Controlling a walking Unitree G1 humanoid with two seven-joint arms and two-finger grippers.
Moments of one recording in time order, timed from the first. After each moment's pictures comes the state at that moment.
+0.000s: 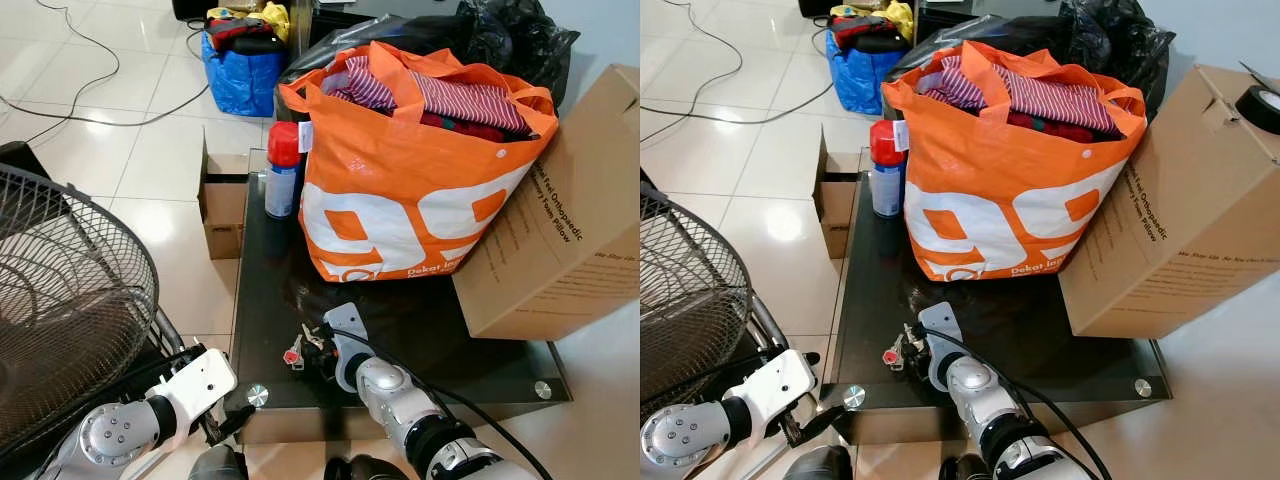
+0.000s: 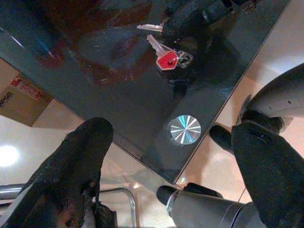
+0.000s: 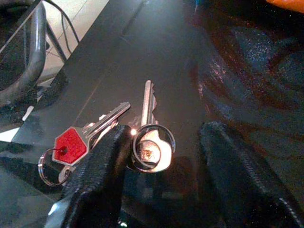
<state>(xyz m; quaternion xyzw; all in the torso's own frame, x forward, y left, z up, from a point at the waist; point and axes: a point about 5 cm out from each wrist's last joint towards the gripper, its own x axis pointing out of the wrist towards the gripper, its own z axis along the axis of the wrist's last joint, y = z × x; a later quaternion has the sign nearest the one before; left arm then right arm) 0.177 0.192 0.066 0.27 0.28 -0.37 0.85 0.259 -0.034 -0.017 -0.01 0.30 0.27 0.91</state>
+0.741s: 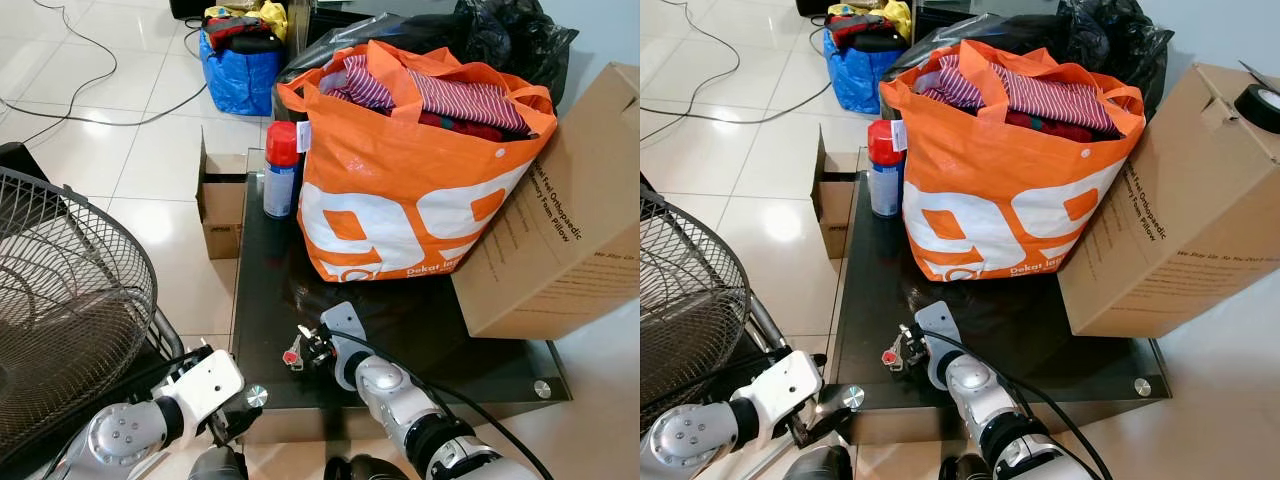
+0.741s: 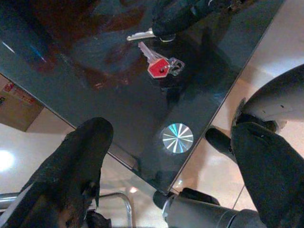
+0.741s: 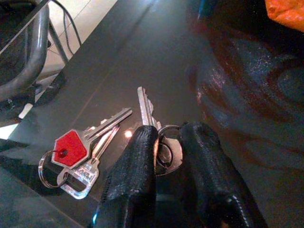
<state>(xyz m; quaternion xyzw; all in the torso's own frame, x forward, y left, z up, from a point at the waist) 0.179 0.184 0.064 0.26 0.27 -0.38 0.85 0.260 -0.034 -0.016 -0.03 0.28 0.29 0.91</state>
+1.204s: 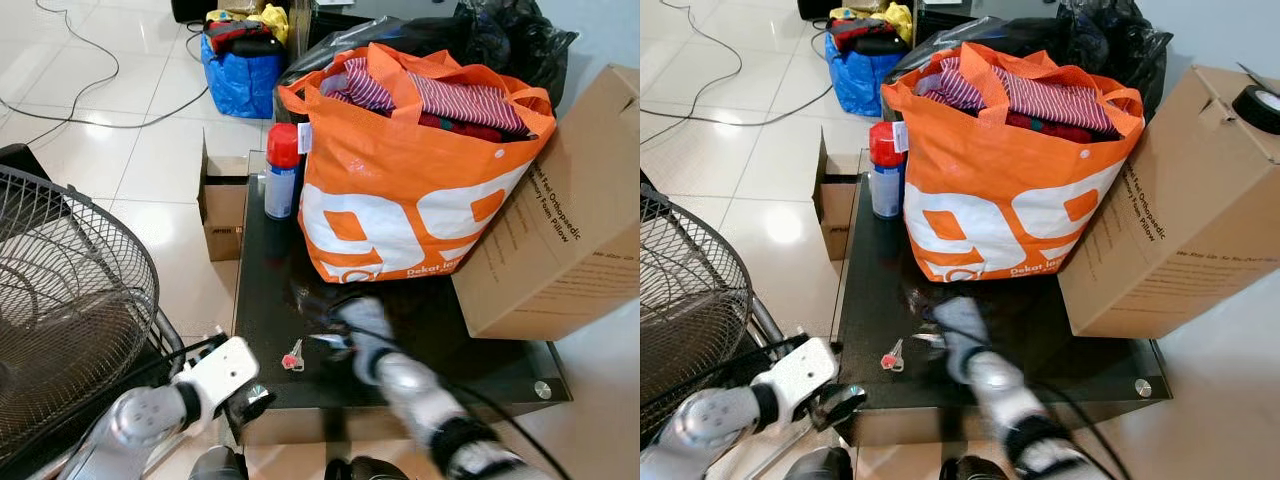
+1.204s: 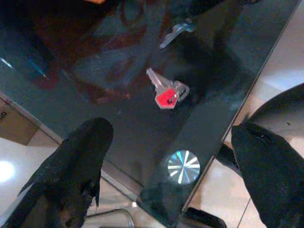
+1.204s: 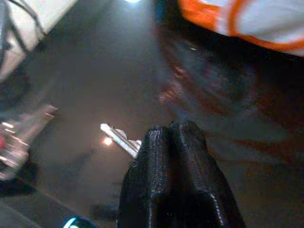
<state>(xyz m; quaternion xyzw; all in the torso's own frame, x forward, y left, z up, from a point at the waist) 0.198 0.169 0.061 0.26 0.25 -0.38 0.85 0.265 -0.084 -0.019 -0.06 0.27 0.24 0.93</state>
